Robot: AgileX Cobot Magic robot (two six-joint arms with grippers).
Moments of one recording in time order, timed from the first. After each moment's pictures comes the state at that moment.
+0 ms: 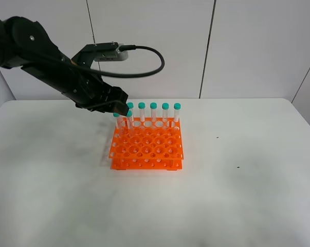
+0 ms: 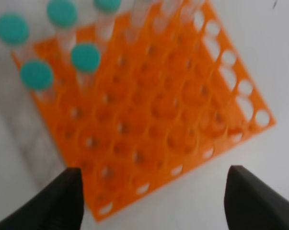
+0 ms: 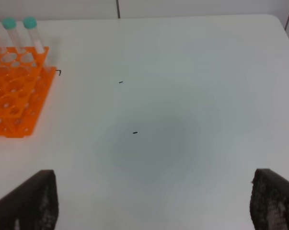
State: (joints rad) left arm -0.40 1.65 -1.25 -0.29 0.59 0.21; right arm 0.00 -0.01 -0.49 0.07 1.04 -0.04
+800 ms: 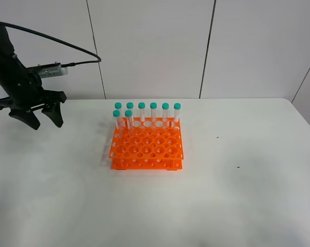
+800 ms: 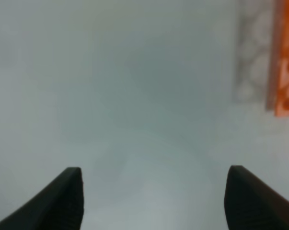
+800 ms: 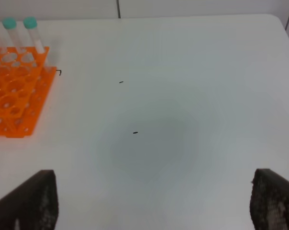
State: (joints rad) left arm -0.01 1.84 -1.47 -0.11 1.10 0.07; right arm 0.00 -0.01 -0.49 0.07 1.04 -0.04
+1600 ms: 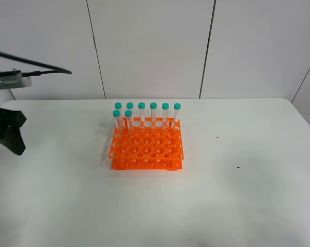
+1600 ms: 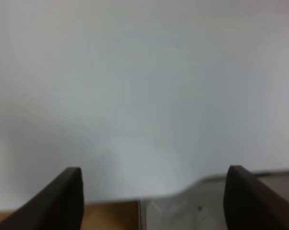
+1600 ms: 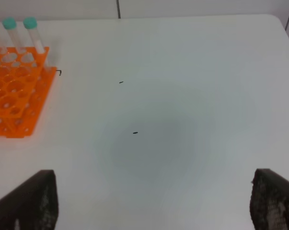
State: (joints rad) left arm 0.00 1.32 -1.05 -0.07 1.17 0.05; right arm 0.00 -0.01 -0.49 0.07 1.04 -0.04
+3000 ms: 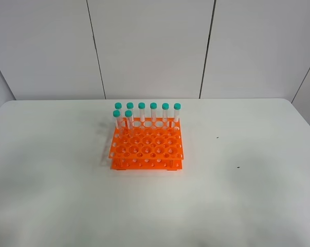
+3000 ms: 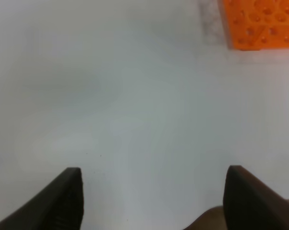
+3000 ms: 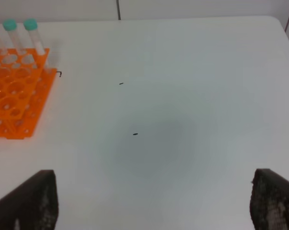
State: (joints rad) left arm 0.00 0.13 -0.49 -0.06 1.05 0.05; right arm 0.00 -0.01 -0.49 0.07 1.03 -0.04
